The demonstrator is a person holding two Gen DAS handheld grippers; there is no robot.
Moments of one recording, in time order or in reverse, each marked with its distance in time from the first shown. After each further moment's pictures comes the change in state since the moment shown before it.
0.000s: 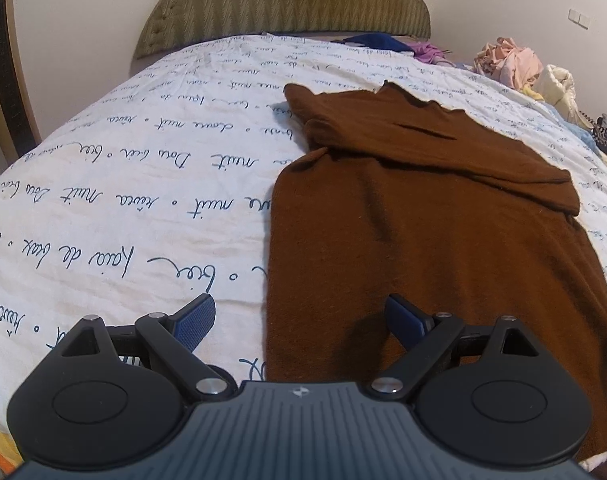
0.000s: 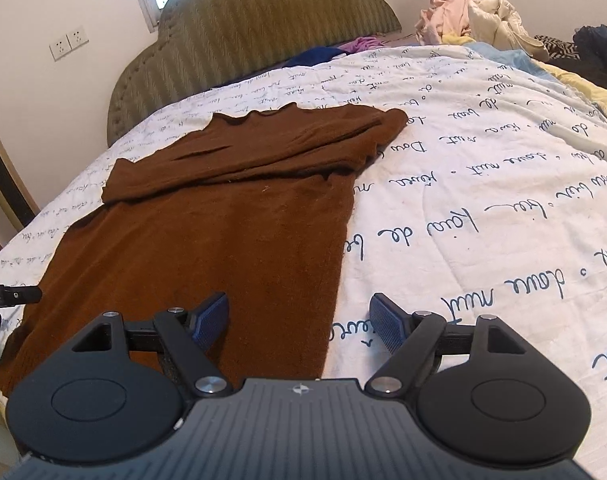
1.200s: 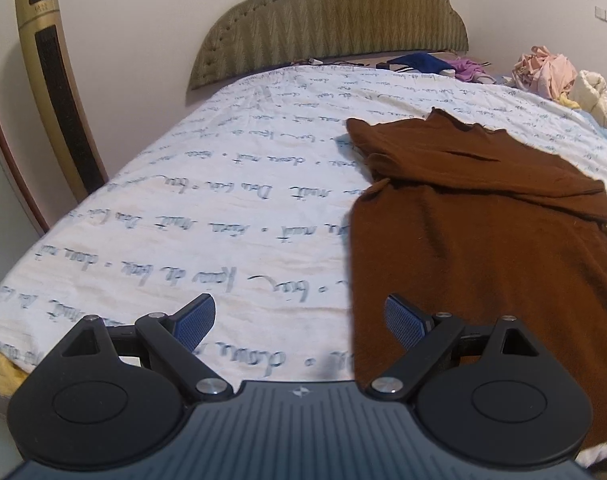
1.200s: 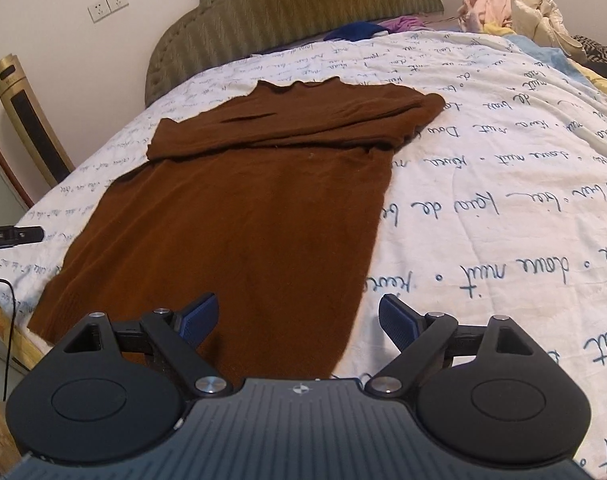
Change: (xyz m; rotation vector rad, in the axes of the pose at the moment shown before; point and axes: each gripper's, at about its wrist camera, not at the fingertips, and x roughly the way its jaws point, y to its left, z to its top) left arm -0.052 0.020 -0.001 0.032 -0.064 0.192; right arm -0.028 0.015 -0.006 -0.089 0.108 0.077
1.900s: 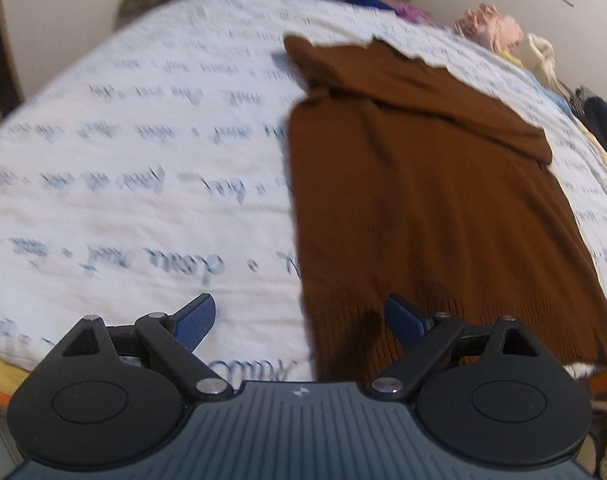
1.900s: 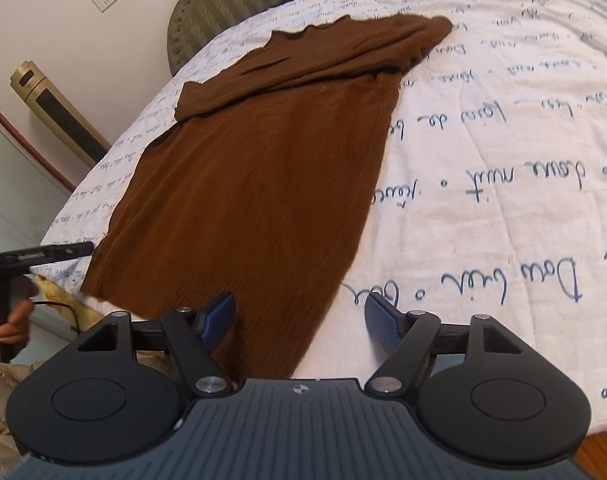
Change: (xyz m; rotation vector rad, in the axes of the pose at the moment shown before) left arm 0.026 0.008 -0.032 -0.013 0.231 -0.299; right arm -0.014 -0.028 -0.021 0.118 0.180 0.190
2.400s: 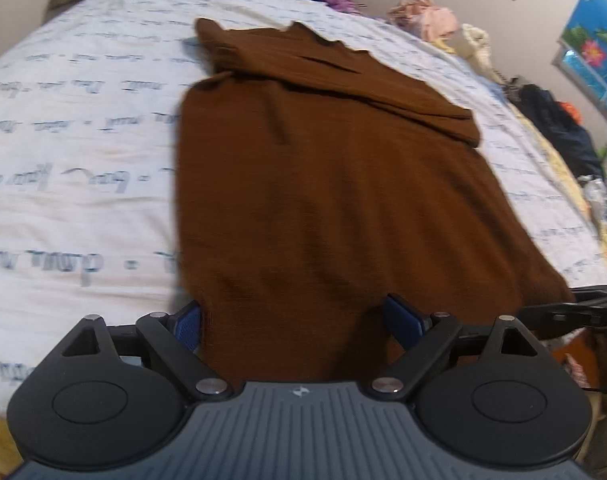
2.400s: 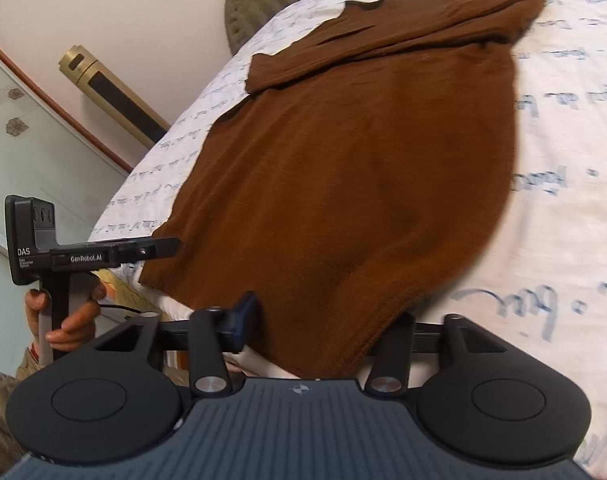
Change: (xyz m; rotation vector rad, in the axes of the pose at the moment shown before) left arm 0.017 -0.032 -0.002 0.054 0.000 -0.223; right arm 0.048 0.043 0.006 -0.029 0.058 0.197
